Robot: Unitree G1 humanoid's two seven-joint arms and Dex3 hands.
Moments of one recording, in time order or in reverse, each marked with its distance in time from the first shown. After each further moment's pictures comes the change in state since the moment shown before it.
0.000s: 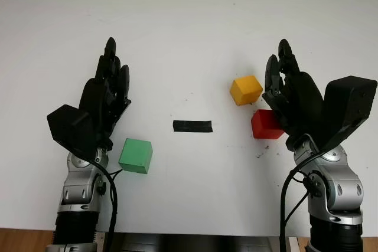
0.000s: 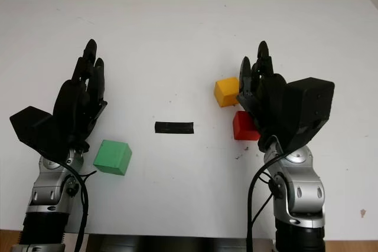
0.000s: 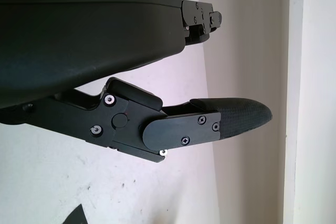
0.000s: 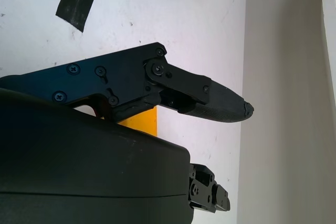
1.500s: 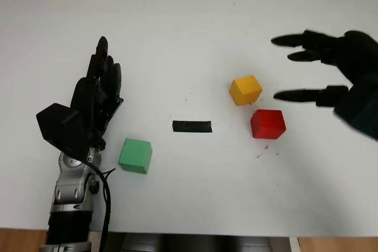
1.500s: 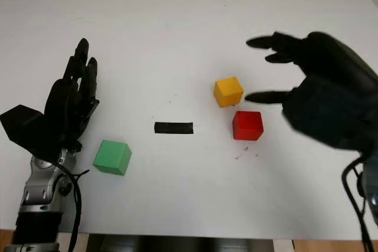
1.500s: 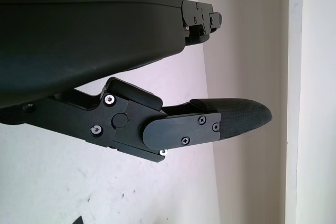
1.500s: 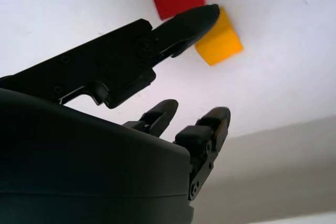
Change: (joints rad) left arm -0.002 0.032 0.023 0.006 -0.028 0.014 -0.015; right arm 0.112 -0.745 -0.002 -0.279 -0.556 -0.134 0.443
